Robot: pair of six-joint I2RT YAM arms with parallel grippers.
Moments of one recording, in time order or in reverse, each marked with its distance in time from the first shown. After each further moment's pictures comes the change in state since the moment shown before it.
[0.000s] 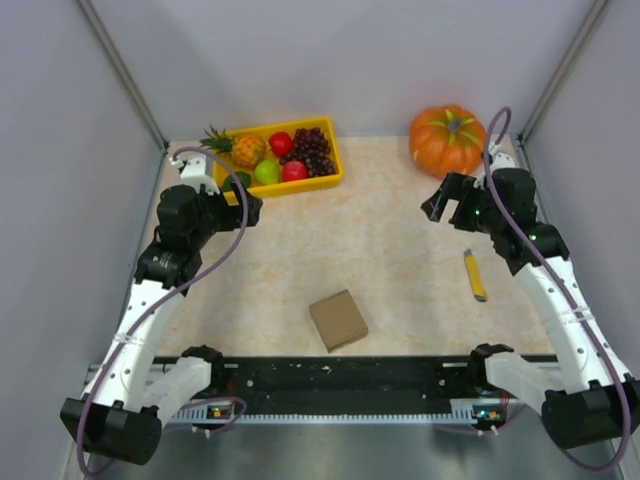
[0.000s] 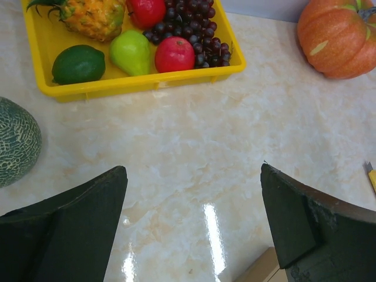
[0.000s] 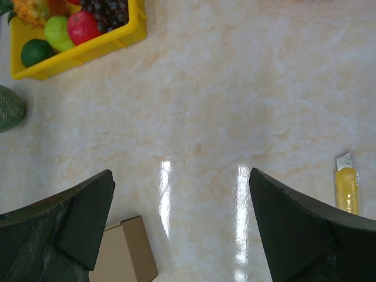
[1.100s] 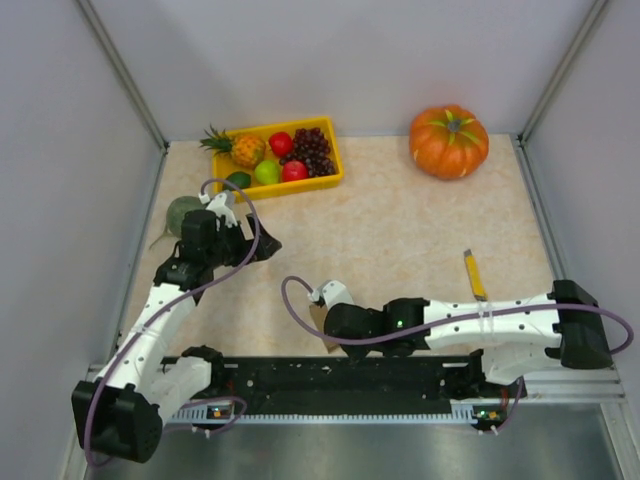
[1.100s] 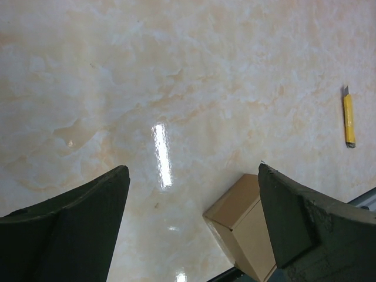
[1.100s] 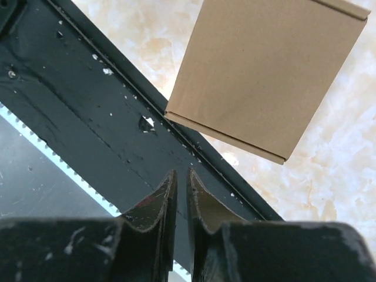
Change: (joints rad) left arm 0.008 0.010 -0.240 -0.024 0.228 -0.156; right arm 1.296 0.321 -0.092 -0.087 0.412 0.188
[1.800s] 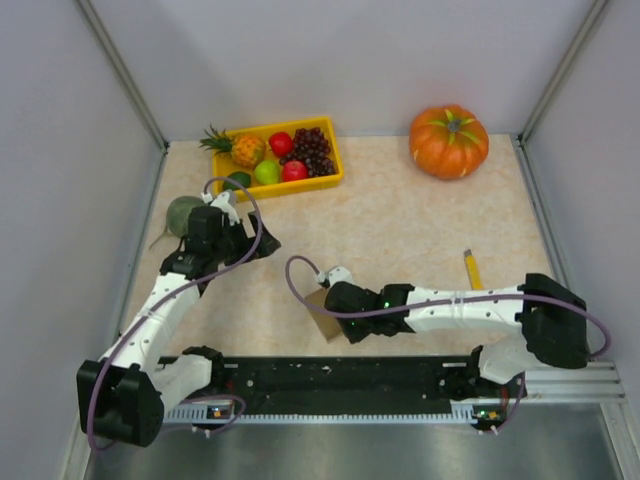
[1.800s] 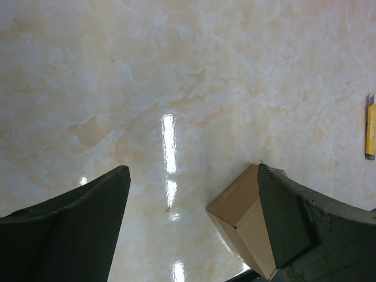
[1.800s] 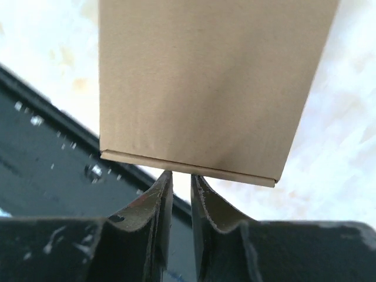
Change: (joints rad) left arm 0.000 0.084 -0.006 0.009 -0.048 -0.011; right arm -0.167 0.101 -0.100 0.132 -0.075 -0.014
